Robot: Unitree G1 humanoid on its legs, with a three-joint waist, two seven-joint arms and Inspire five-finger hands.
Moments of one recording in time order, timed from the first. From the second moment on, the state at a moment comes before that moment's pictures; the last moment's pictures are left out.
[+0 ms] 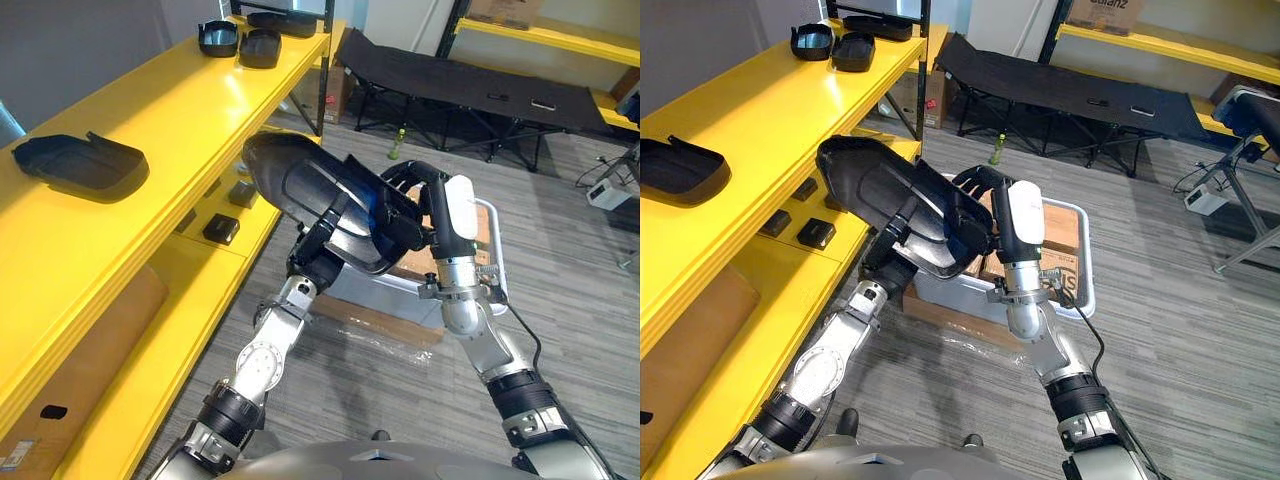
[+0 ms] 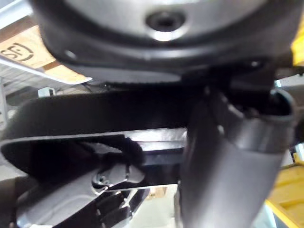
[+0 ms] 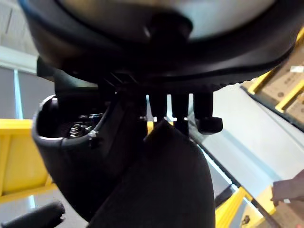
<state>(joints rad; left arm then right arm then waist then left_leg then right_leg) -0.13 0.12 -0.42 0.09 -1.33 -0.09 -0.02 -0.18 -0.32 0.18 0.23 -0.57 -0.50 -0.51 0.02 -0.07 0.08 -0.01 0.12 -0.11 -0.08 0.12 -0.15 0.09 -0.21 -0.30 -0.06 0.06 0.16</state>
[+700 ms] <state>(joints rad) -0.13 0.10 -0.35 0.11 -1.13 -0.20 0.03 -0.11 -0.26 0.26 0.20 -0.57 -0.59 -0.53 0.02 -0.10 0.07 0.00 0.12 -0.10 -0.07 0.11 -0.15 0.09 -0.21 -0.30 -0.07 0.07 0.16</state>
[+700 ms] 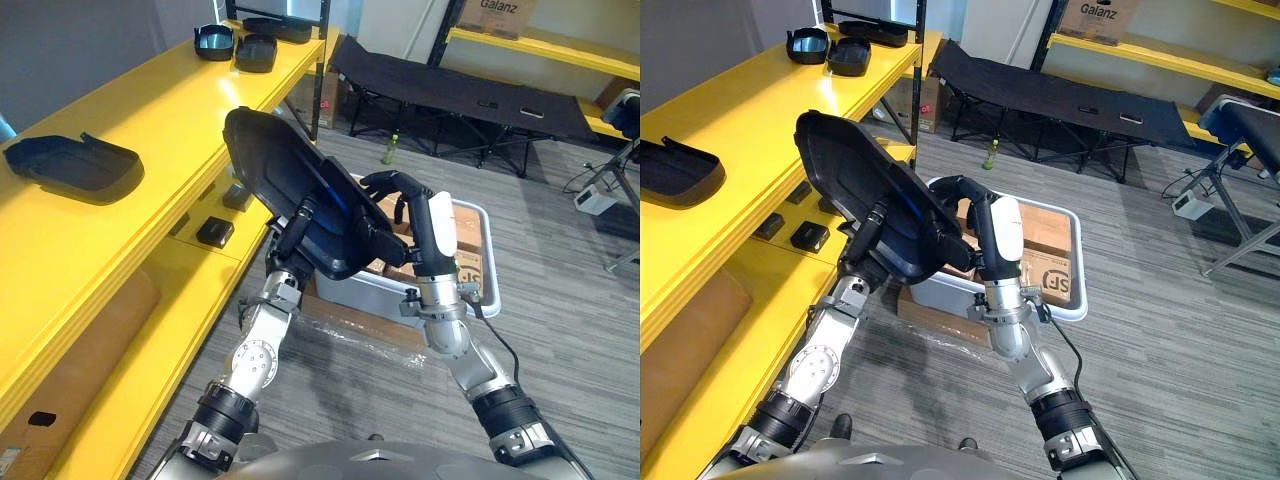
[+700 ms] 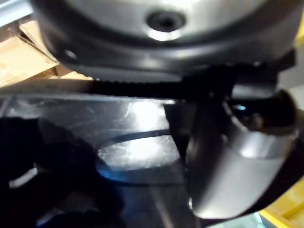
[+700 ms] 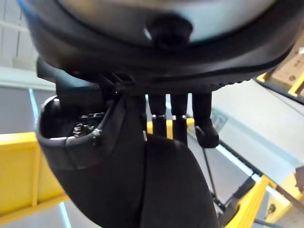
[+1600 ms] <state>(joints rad) -0.03 0.01 0.05 -0.09 0.00 -0.19 0.62 0.21 -0.09 0.12 -0.16 0.03 -0.29 -0.33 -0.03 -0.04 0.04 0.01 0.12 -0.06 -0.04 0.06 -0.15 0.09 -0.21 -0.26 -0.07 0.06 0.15</state>
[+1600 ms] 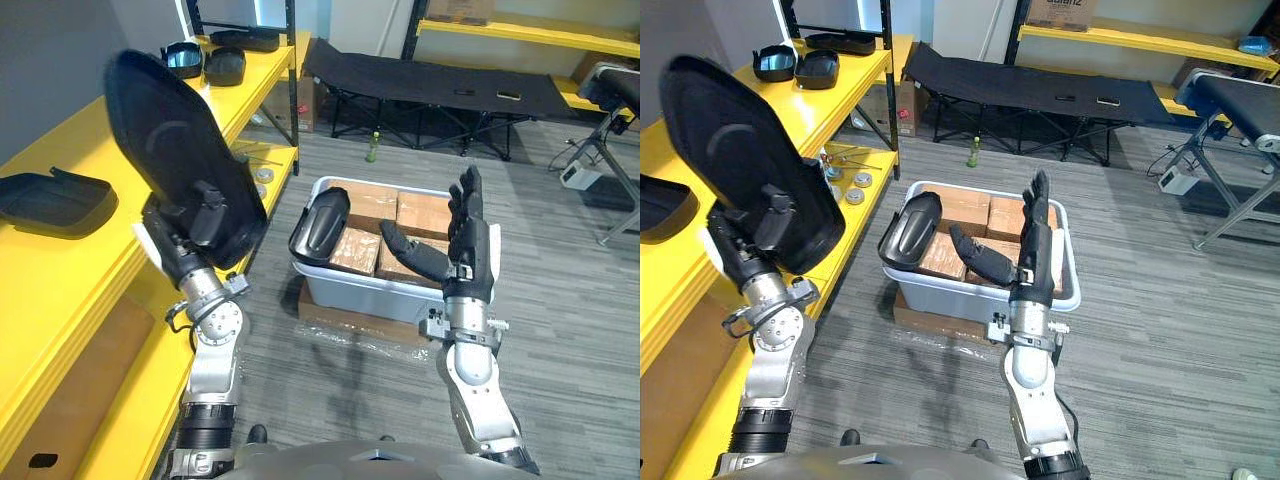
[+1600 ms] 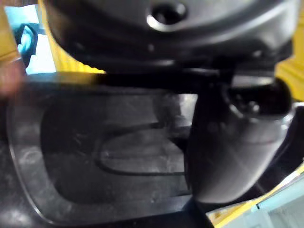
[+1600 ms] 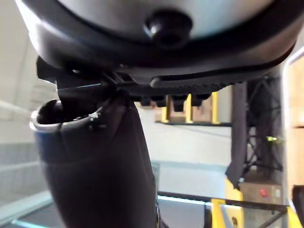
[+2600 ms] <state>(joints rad) 0.39 0.01 0.21 -0.50 -0.40 -0.41 -0.04 0.05 -0.13 0.21 0.00 0.17 -0.11 -0.04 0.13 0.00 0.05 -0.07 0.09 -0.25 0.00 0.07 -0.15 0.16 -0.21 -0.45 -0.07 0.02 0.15</state>
